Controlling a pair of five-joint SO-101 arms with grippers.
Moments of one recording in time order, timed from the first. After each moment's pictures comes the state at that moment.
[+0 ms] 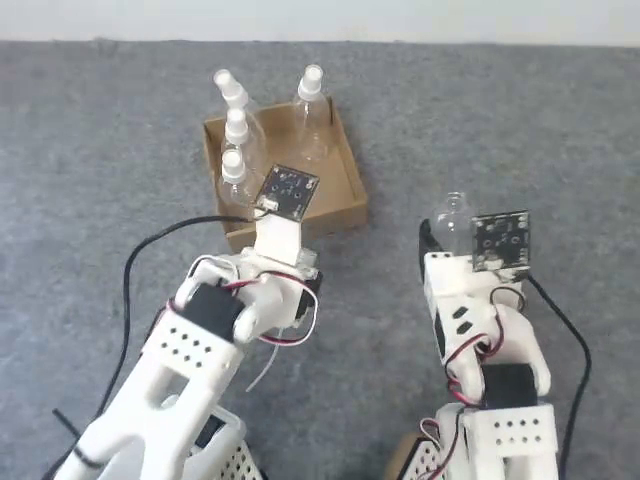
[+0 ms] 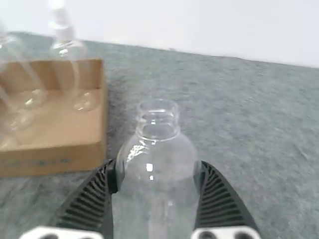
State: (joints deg) left arm 22.0 -46.7 55.7 62.8 12.4; right arm -9.8 -82.4 75.2 40.8 3.3
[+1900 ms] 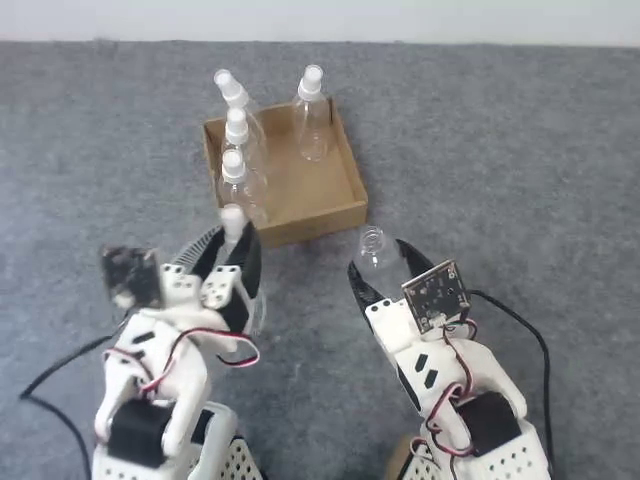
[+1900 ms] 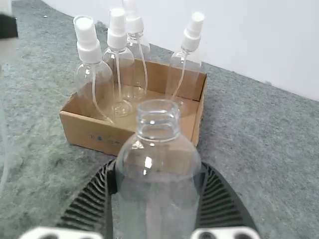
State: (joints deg) left arm 8.2 -97.4 71.3 57.7 20.3; right arm -29.6 -103.0 84.7 47.0 4.6
